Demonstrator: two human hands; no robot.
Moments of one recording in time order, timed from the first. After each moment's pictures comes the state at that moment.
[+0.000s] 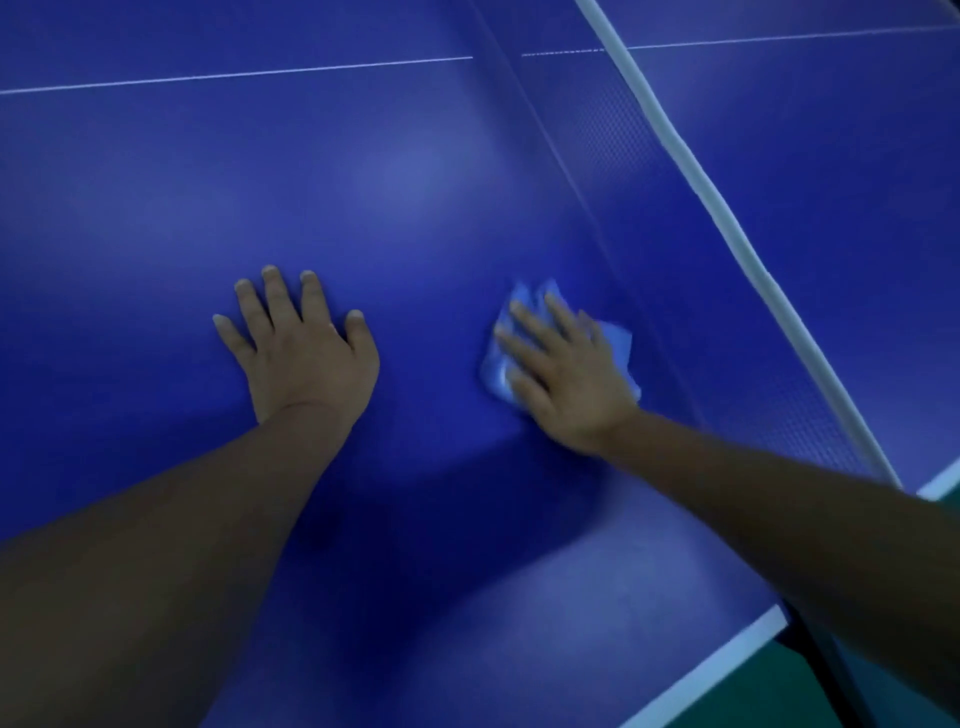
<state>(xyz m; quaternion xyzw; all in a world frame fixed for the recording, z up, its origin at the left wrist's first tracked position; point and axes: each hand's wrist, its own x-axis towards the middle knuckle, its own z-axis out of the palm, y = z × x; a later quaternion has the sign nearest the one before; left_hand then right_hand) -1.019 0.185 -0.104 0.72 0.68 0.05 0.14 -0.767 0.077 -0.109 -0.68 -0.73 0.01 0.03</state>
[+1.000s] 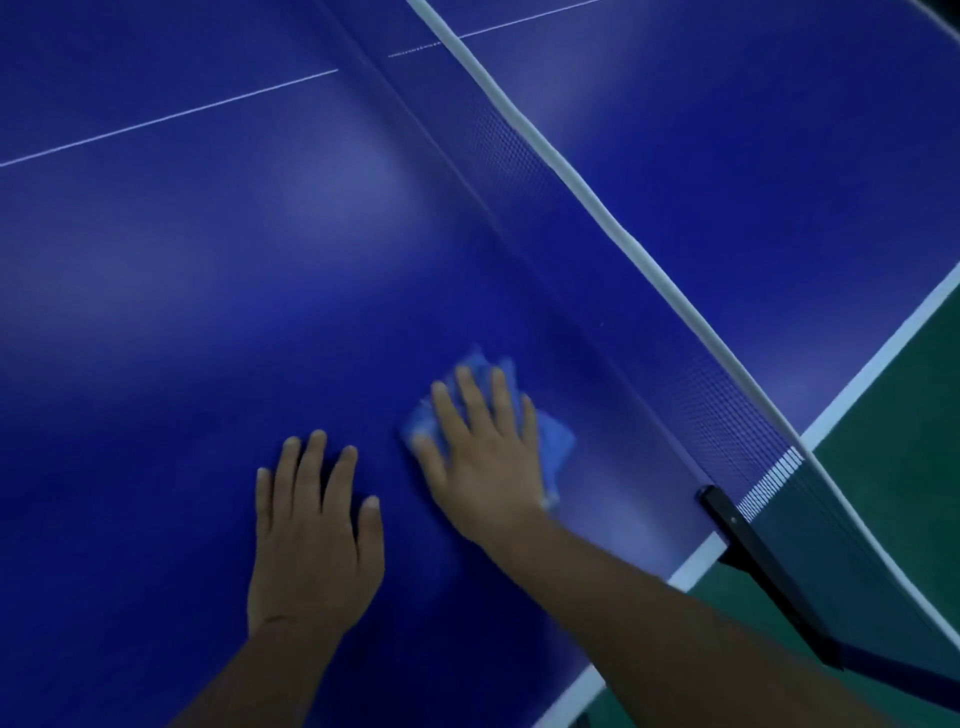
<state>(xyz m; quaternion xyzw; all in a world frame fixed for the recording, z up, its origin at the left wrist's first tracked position) -1.035 0.041 -0.105 0.86 0.48 0.03 0.15 -0.855 -0.003 -0.092 -0.85 -0.52 0.13 0.05</state>
